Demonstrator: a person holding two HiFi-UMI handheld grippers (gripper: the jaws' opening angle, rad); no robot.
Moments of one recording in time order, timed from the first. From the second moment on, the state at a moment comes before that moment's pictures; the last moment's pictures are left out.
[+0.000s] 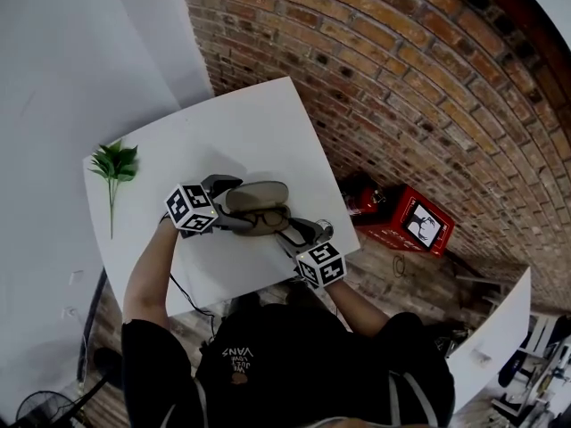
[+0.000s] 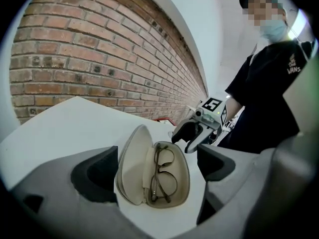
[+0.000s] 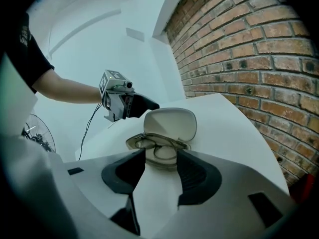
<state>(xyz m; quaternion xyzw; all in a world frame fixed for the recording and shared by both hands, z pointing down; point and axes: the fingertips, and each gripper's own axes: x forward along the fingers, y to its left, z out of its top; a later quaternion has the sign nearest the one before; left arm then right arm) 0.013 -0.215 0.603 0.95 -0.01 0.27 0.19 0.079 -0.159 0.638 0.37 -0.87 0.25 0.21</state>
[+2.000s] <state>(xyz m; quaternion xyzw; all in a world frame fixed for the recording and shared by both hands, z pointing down) 0.024 -0.089 0.630 0.94 -0.04 0.28 0.17 0.073 -0.169 0.610 0.39 -0.88 0.23 0.16</state>
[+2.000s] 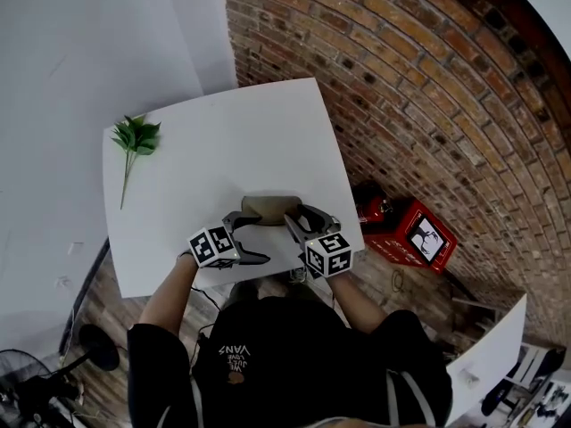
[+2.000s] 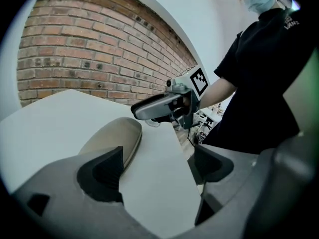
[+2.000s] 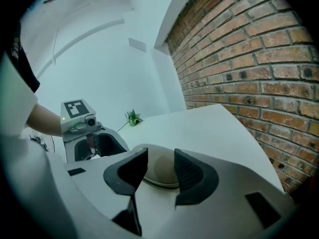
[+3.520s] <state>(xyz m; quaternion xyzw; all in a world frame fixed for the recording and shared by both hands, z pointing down) -0.030 -0.155 0.617 0.90 -0.37 0.15 0.15 0.070 -0.171 0.627 0.39 -0.88 0.17 0.21</state>
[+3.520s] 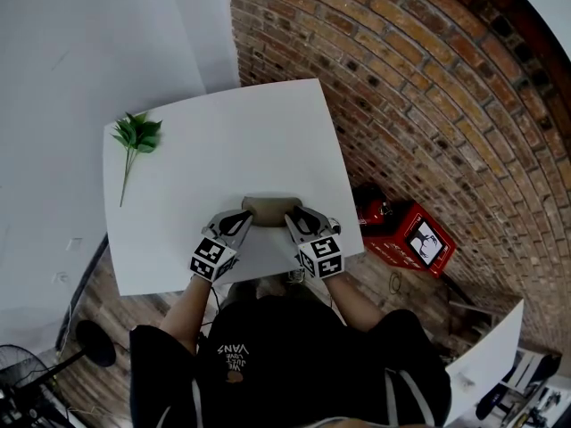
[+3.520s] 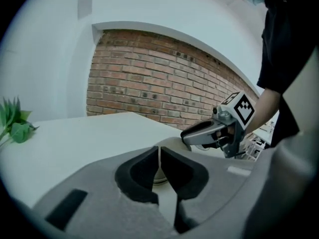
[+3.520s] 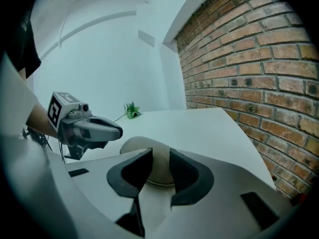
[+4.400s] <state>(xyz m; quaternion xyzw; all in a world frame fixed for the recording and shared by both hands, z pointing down) -0.028 -0.154 0.645 0.86 -0.42 0.25 0.15 0.067 -0.170 0.628 0.39 -0.88 0.15 0.23</state>
